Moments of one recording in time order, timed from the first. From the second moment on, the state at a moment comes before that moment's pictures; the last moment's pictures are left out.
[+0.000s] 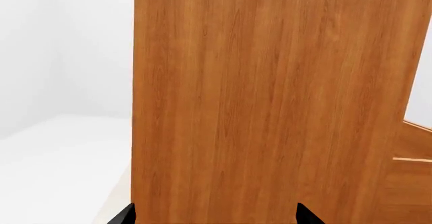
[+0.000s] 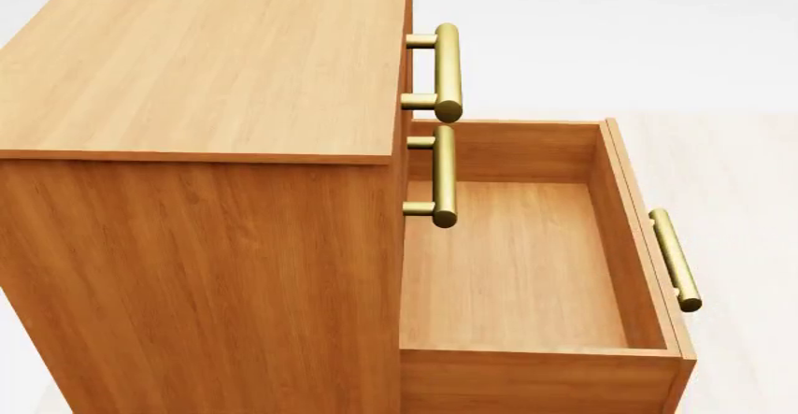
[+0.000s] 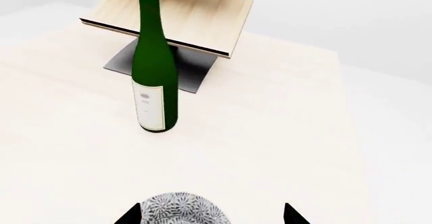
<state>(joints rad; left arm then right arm) 0.38 -0.39 0.32 0.31 -0.26 0.35 -0.35 0.59 0.43 0.45 -0.06 0.37 1.05 0.95</state>
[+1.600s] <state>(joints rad) 0.38 -0.40 0.34 0.31 -0.27 0.36 -0.36 0.61 0.41 0.58 0.18 0.39 1.02 0.94</state>
